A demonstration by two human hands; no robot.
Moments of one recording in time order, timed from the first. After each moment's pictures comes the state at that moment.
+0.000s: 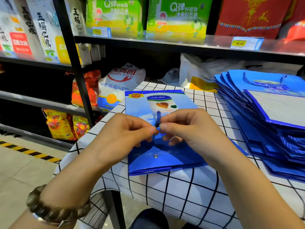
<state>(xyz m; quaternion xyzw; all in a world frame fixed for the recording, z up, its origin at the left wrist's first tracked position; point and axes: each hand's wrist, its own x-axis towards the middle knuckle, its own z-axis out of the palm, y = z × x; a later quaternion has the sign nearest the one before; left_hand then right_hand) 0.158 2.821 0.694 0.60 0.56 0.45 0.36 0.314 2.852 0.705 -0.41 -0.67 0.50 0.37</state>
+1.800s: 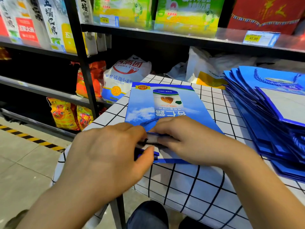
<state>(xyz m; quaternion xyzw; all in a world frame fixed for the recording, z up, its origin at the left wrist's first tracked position) 0.151 2.774 0.683 0.72 0.64 0.25 -0.08 0.301 2.853 0.704 -0.32 -0.93 0.17 0.06</state>
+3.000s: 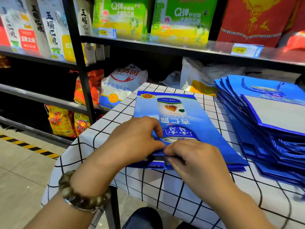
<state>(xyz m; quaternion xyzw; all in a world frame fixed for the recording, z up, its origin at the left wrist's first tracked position) 0.179 2.835 0.687 0.72 0.65 0.22 0.12 0.335 2.822 0.663 -0.38 -0.86 -0.05 0.33</state>
